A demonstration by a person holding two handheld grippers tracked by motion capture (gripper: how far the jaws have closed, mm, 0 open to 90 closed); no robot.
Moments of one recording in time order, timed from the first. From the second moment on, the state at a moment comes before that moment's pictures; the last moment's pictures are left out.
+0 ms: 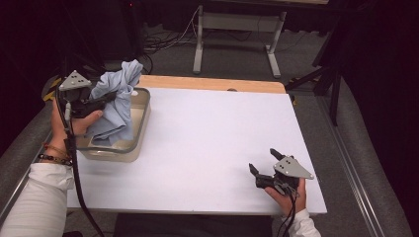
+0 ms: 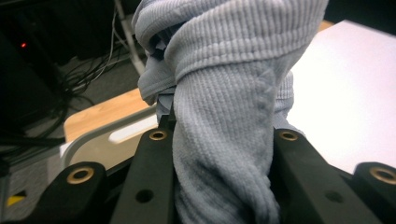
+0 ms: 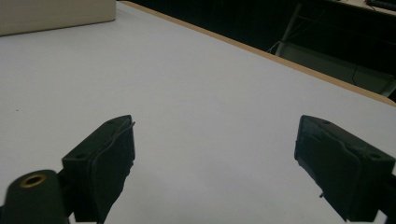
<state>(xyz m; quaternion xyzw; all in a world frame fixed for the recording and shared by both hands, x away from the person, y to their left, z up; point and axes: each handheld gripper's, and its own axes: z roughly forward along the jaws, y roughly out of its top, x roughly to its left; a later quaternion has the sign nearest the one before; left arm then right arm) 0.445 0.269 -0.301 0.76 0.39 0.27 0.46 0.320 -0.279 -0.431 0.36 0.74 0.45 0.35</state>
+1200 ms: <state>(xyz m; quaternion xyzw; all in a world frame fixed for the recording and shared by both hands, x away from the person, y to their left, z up) 0.409 0.138 -0.322 0.79 0.25 0.18 0.53 0.320 -0.286 -0.429 0.36 0.73 0.46 0.35</state>
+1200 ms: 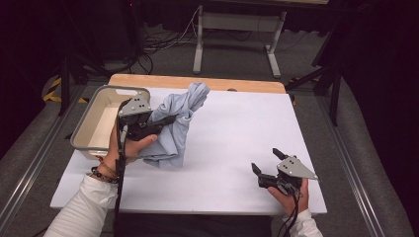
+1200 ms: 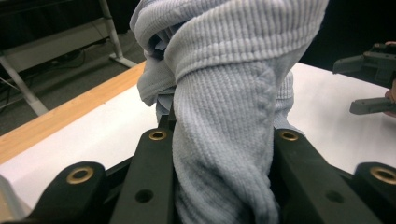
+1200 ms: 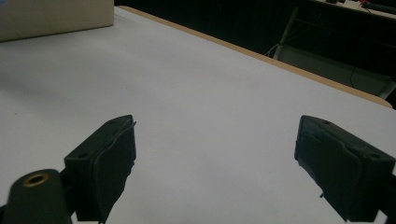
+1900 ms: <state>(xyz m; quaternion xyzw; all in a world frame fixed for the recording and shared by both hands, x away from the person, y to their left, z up) 0.417 0.133 -0.343 0.79 0.26 0.14 0.54 0.321 -0.280 -0.434 0.34 0.75 0.44 0.35</state>
